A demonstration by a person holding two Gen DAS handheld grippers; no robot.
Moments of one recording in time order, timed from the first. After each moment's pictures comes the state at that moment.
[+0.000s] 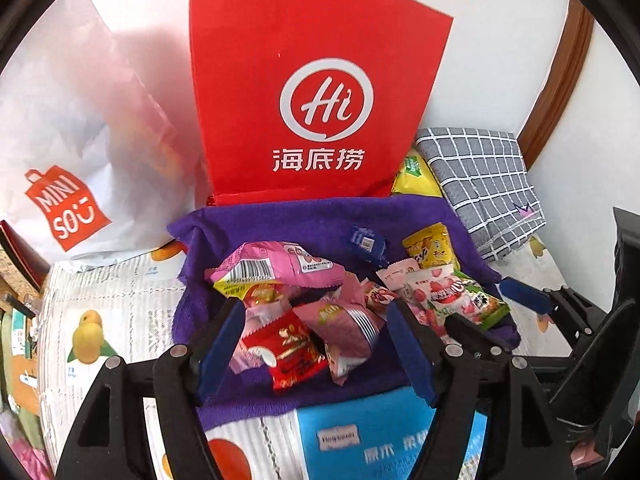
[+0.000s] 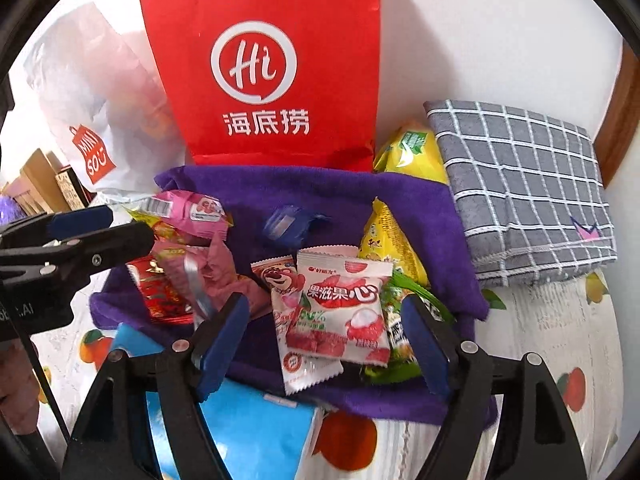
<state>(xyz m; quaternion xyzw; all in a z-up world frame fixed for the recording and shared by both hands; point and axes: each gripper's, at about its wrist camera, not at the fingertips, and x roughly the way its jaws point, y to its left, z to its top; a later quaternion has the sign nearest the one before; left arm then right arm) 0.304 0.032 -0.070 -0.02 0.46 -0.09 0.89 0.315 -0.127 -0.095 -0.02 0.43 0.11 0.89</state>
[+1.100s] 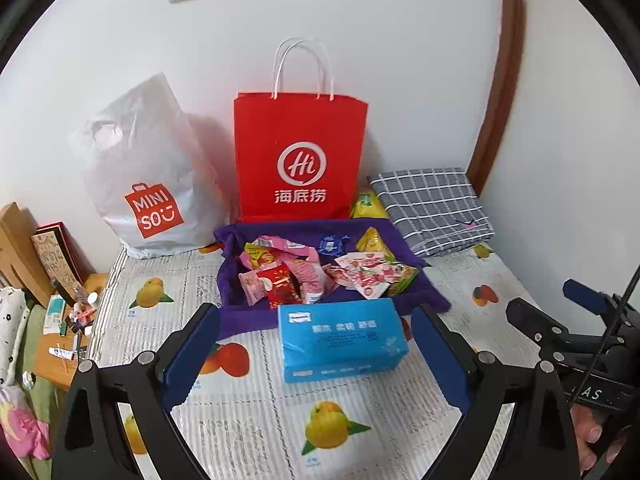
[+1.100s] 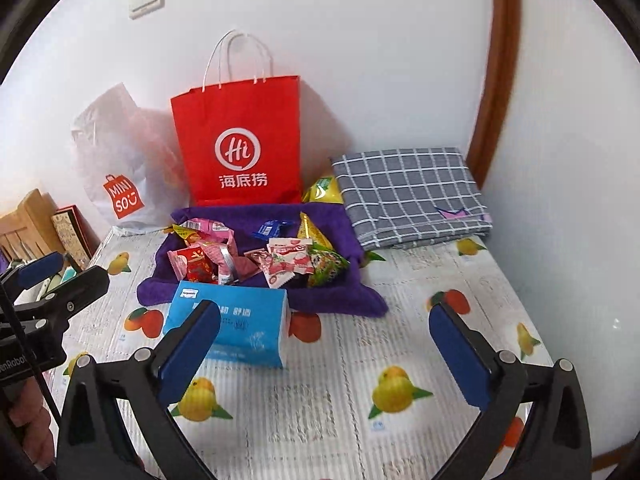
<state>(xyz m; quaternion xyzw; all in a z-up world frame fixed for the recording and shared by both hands) 0.116 0.026 0.029 -0.02 0.36 -0.07 0.93 0.113 -0.174 0.014 0.02 0.35 -0.01 0.94</state>
